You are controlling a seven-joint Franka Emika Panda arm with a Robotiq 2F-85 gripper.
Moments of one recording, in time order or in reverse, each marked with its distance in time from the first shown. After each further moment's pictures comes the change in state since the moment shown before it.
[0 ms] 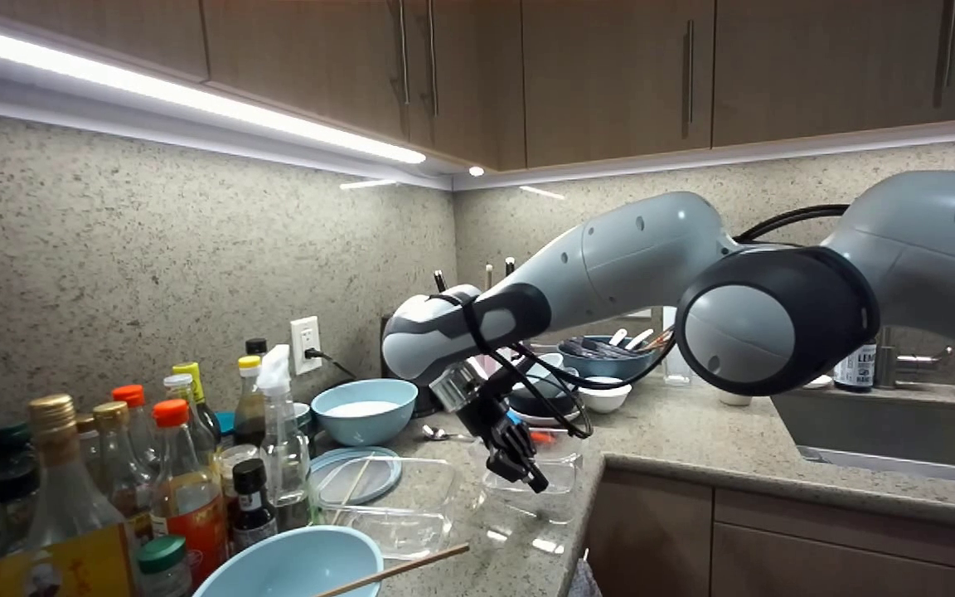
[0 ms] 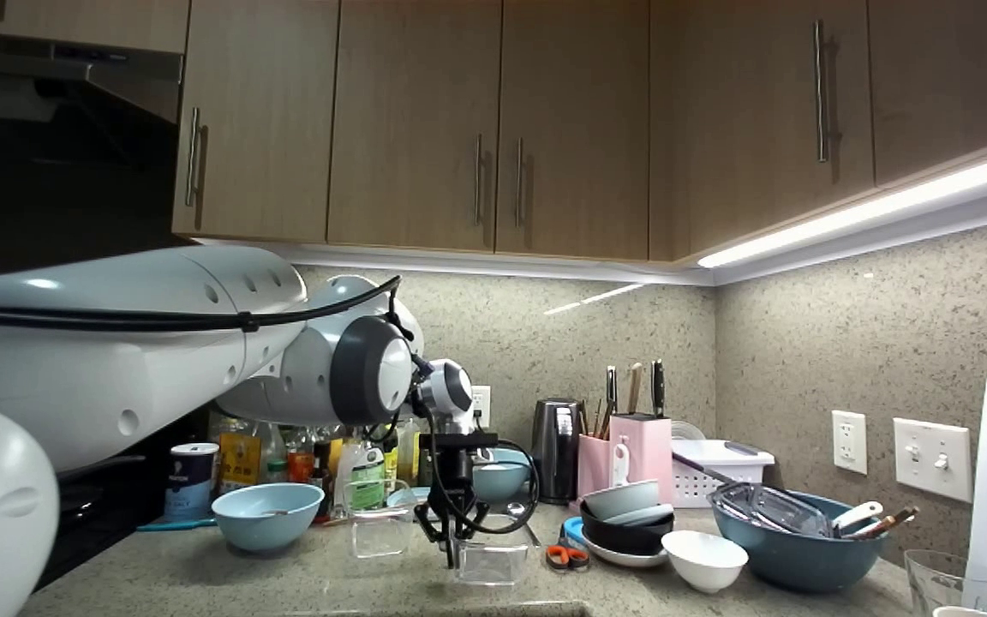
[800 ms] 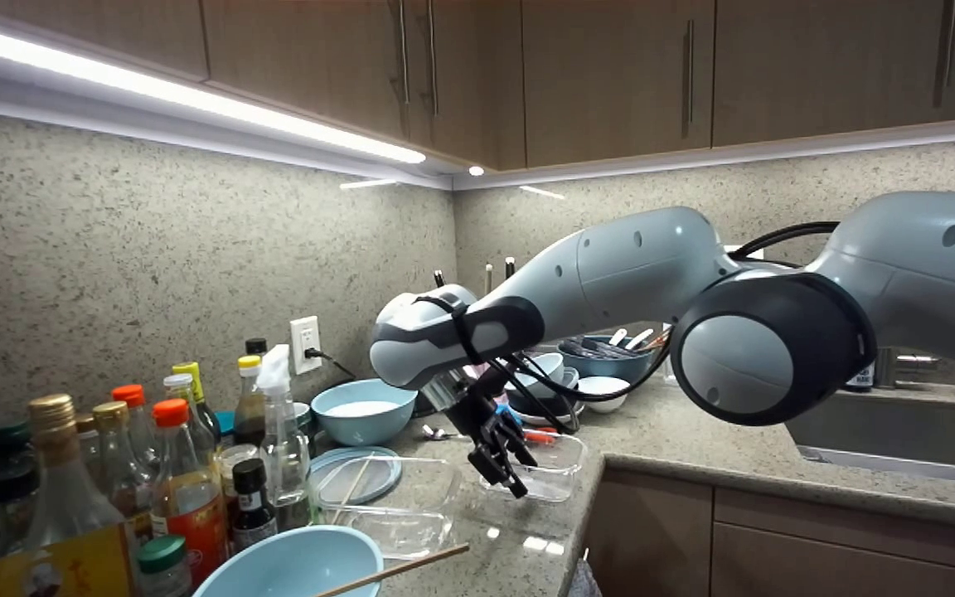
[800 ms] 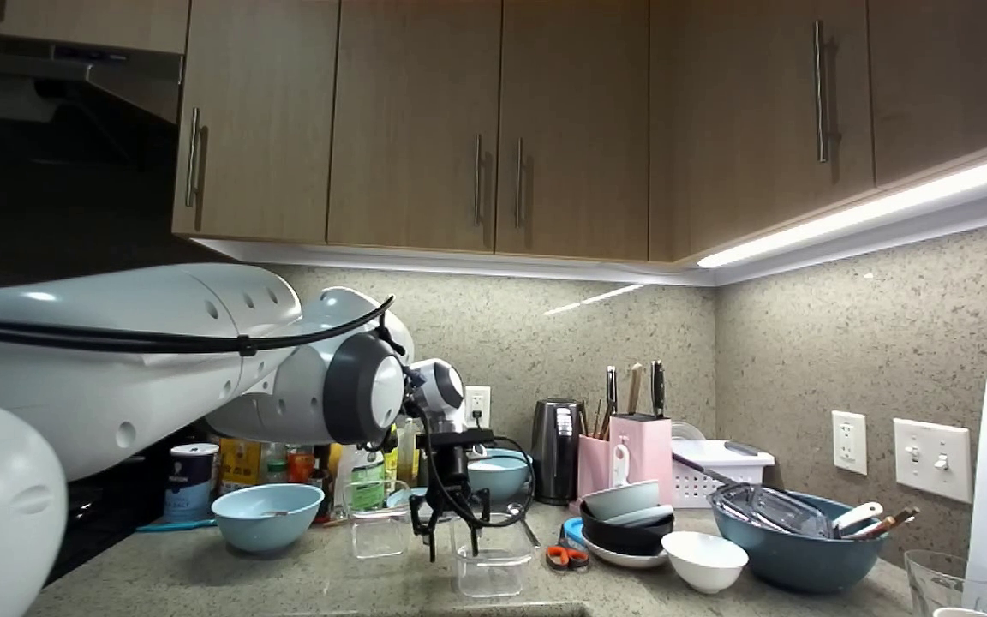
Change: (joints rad) arm 0.033 0.054 -0.015 0.105 -0.035 0.003 -0.029
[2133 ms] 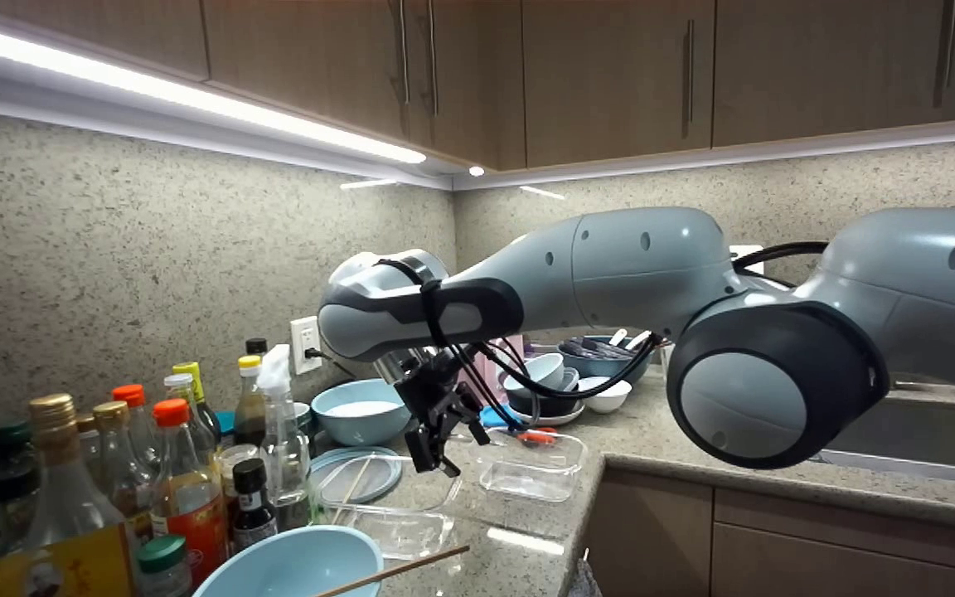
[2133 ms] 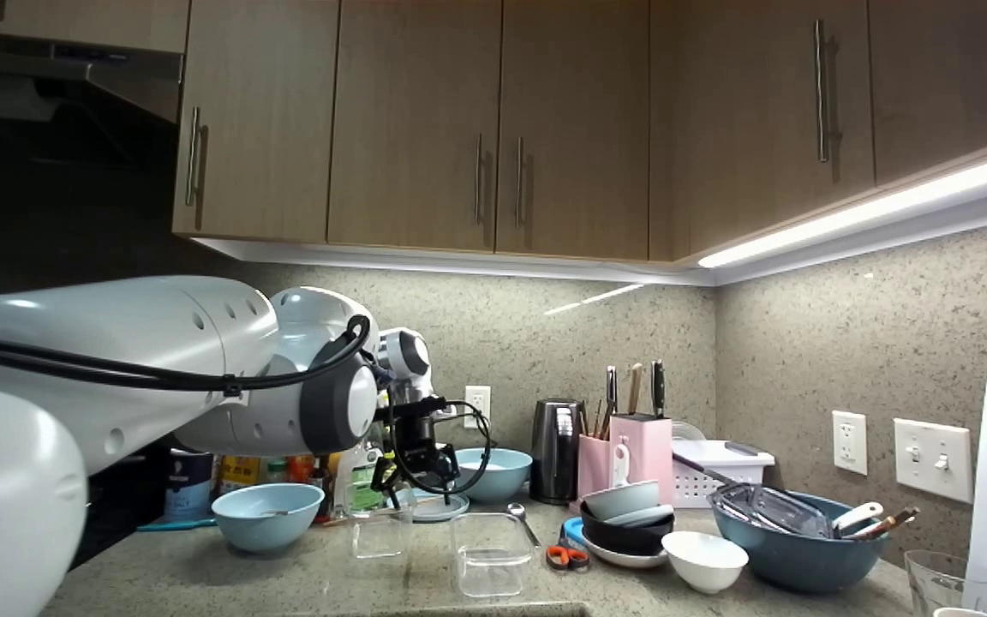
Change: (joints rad) arm 0.098 0.046 -0.027 0.219 0.056 -0.018 0.228
